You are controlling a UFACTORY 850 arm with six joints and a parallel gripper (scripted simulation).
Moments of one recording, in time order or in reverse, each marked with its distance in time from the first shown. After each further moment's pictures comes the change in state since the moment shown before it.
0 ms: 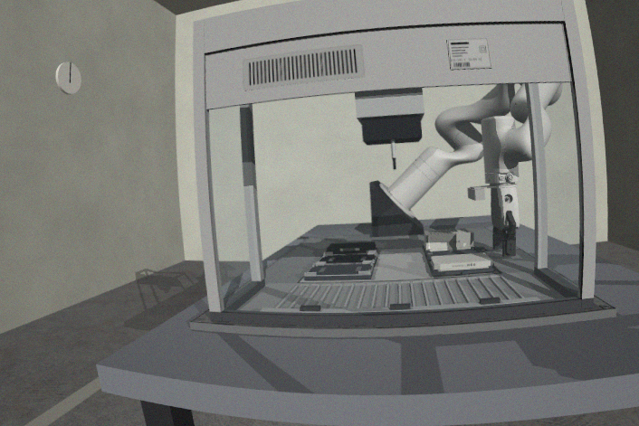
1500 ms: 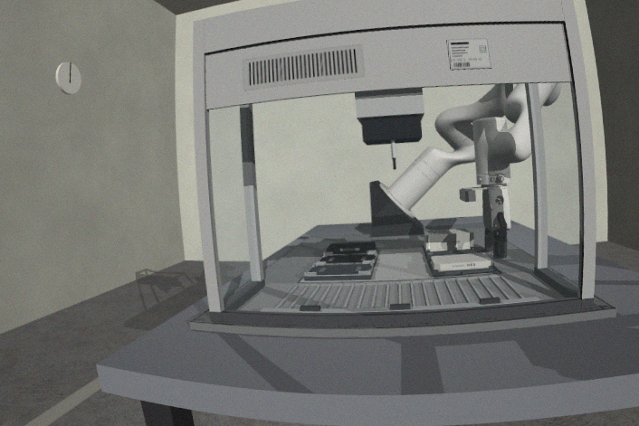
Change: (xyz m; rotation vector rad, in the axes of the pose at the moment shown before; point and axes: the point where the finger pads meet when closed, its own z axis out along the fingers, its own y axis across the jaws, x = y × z) arm 0.022 0.000 0.002 0.000 0.000 0.000
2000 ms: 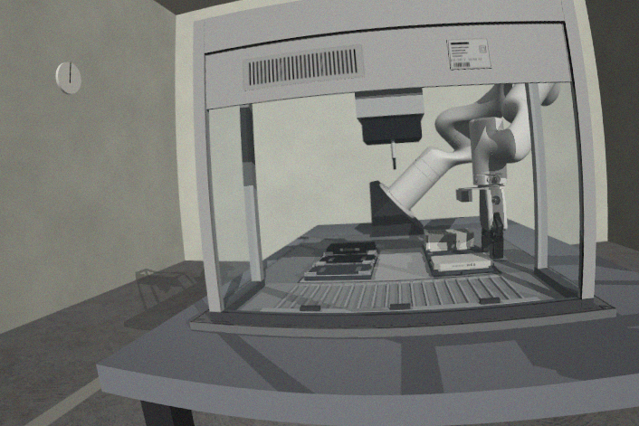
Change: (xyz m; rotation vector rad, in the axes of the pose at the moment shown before) arm 0.009 0.000 0.000 0.000 0.000 0.000
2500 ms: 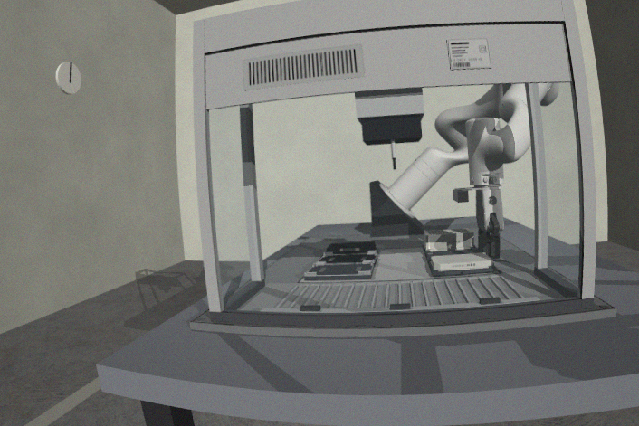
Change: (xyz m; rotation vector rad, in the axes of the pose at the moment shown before) arm 0.009 0.000 0.000 0.000 0.000 0.000
